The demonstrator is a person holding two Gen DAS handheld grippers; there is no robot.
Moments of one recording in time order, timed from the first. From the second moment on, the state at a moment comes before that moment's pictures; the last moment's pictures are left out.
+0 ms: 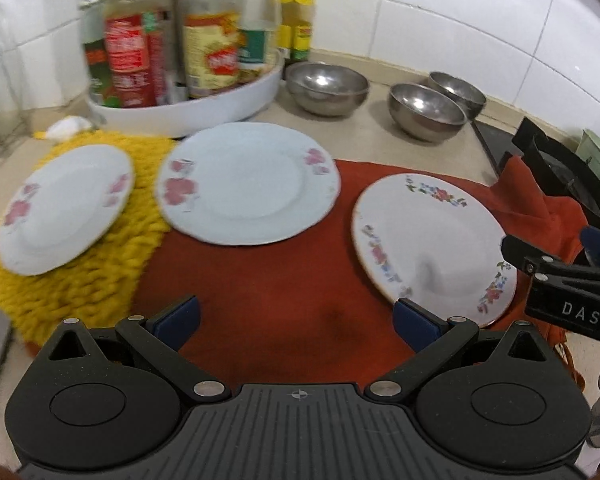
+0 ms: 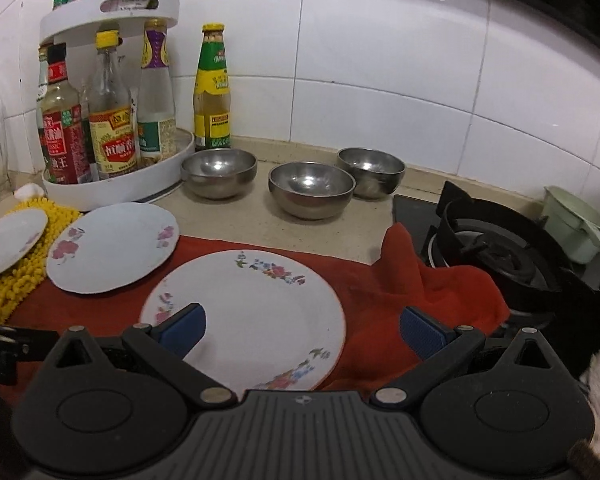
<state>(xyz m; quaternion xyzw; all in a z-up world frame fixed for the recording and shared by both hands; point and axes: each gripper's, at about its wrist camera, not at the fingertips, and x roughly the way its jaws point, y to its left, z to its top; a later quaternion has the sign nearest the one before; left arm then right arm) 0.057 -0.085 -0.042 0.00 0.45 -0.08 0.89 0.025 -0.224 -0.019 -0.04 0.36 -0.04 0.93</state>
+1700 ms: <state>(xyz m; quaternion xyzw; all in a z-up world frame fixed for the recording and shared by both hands) 0.111 -0.054 -0.050 -0.11 0.43 -0.02 0.89 0.137 -0.263 -0.035 -0.01 0.42 0.17 0.89</state>
